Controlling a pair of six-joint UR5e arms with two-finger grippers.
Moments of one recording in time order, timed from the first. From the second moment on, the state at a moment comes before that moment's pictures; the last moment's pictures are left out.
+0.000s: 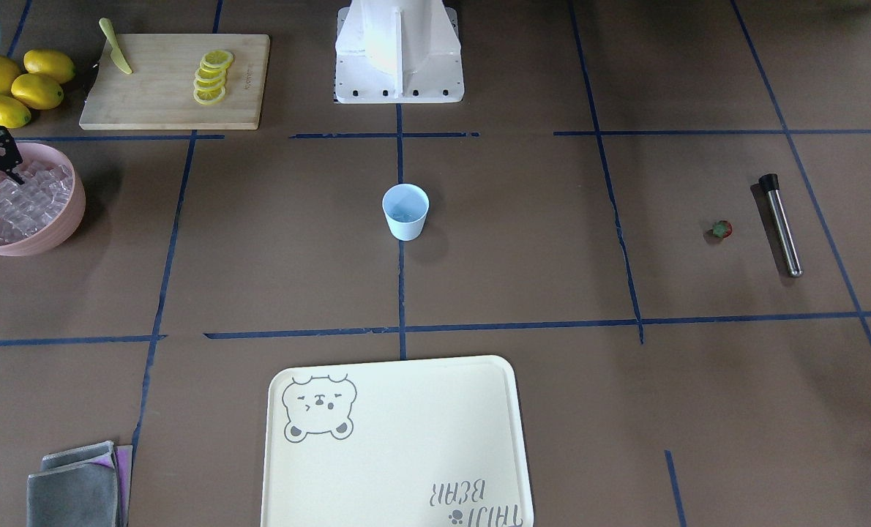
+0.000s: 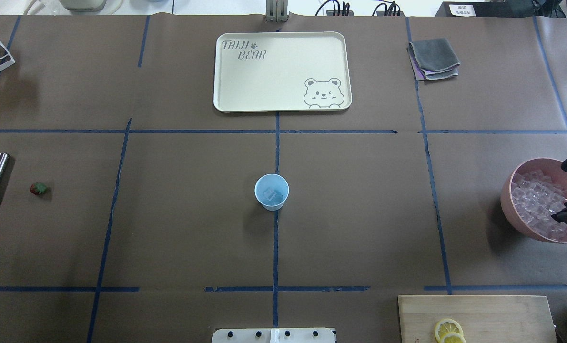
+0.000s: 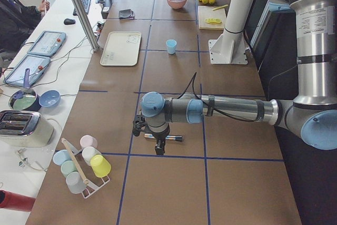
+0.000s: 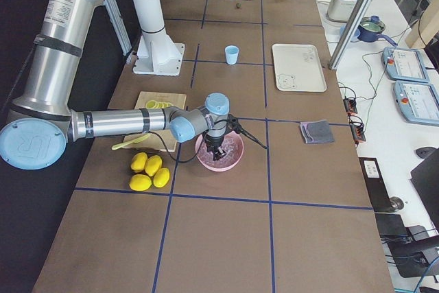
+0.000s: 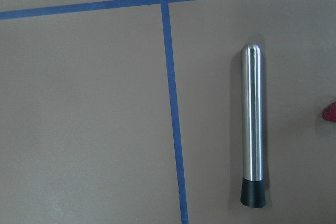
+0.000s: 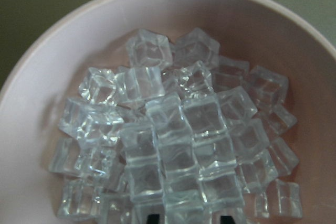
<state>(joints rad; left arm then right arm) -1.48 -1.43 -1.77 -1.49 -2.36 0.05 1.00 -1.87 1.88 -1.20 2.21 0.04</state>
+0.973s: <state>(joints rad) -1.48 -1.43 -1.77 -1.49 -2.36 0.05 1.03 -1.81 1.96 -1.20 2.23 0.22</state>
